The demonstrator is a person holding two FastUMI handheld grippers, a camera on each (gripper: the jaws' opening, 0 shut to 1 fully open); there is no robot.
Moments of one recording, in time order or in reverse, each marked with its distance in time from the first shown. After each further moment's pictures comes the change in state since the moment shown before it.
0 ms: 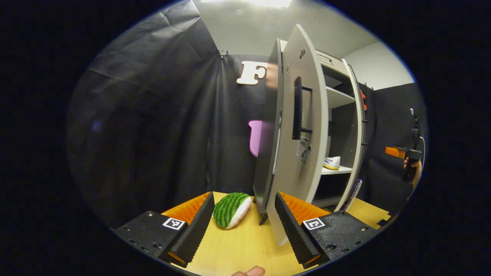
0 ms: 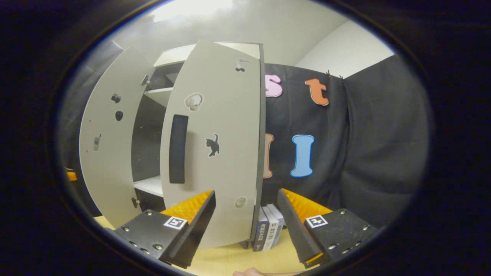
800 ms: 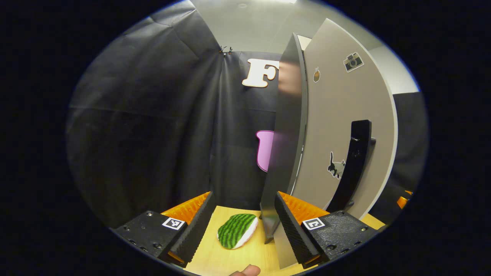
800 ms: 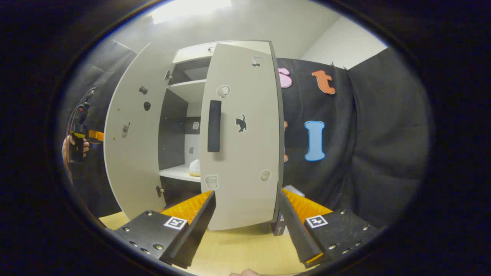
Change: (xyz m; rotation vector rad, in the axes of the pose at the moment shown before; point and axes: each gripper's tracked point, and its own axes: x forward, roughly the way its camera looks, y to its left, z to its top) left arm 0.092 0.012 0.096 0.016 0.054 0.058; right arm -0.080 0.042 -0.056 0.034 0.060 0.046
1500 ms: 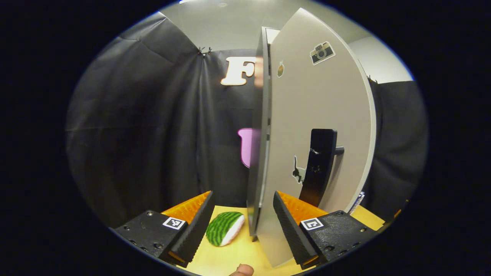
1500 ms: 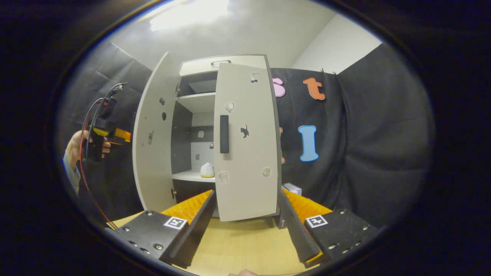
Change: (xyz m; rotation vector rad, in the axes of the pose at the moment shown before) left arm -0.007 -0.103 0.007 0.037 0.033 -0.078; right arm -0.083 0.016 0.008 0.052 -0.109 0.025
